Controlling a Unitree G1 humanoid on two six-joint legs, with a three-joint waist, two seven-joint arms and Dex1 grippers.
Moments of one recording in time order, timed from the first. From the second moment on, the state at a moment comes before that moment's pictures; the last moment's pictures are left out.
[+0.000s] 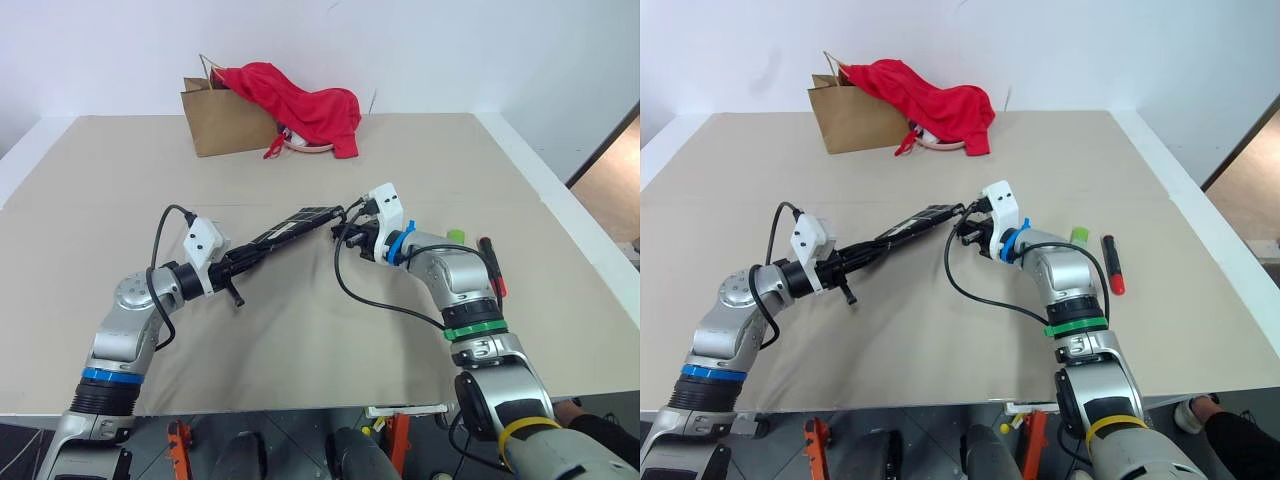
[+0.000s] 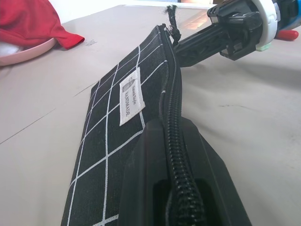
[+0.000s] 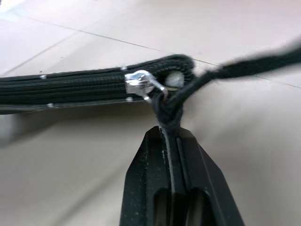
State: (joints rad) left arm -0.39 0.48 0.01 0.02 -0.34 0.20 -0.86; right arm -0.80 -0.28 0.06 0.39 0.27 0.59 0.67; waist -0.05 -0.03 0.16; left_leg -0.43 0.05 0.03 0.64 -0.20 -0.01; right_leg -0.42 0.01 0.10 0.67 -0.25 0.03
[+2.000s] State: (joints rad) left arm -0.33 0.38 0.01 -0.01 -0.37 0.20 -0.83; right arm -0.45 -0.74 -0.25 0.01 0.25 0.88 0.51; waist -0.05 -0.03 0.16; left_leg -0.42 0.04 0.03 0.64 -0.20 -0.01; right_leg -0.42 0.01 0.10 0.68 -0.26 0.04
